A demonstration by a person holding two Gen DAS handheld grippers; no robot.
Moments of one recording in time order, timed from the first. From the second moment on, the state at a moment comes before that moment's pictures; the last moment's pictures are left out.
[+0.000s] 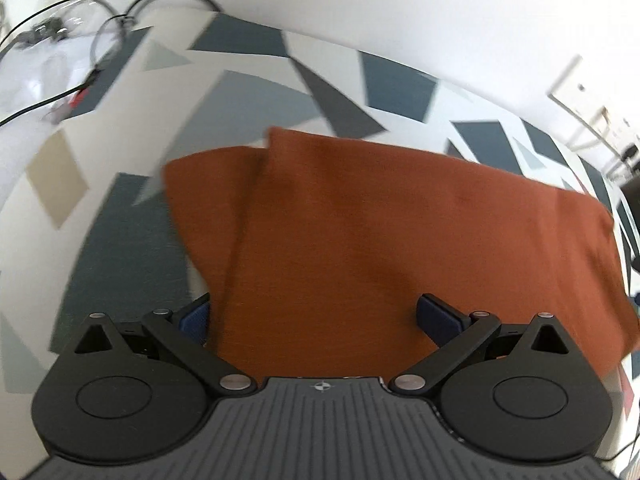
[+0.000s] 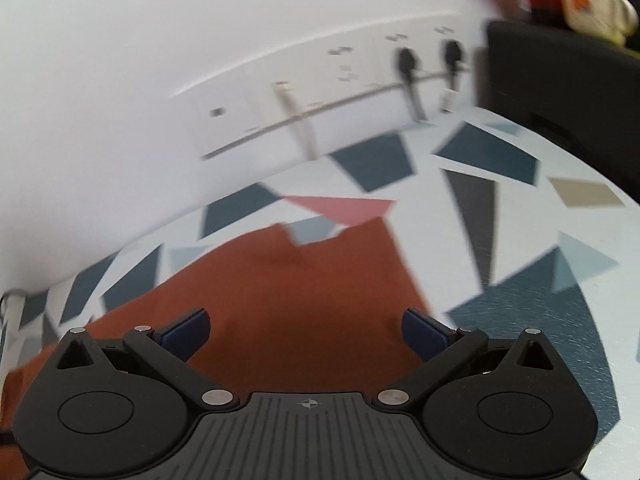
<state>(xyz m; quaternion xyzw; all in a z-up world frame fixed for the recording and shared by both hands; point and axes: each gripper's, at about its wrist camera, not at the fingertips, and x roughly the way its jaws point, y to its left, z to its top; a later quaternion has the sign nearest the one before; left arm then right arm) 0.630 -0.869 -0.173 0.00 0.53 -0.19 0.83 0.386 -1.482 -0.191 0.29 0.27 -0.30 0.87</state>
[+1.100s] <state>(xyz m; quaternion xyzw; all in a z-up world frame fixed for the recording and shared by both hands) 0.612 -0.872 -0.178 0.04 0.50 -0.18 0.84 0.440 -1.455 -0.214 0.17 0.40 -0.18 0.88</state>
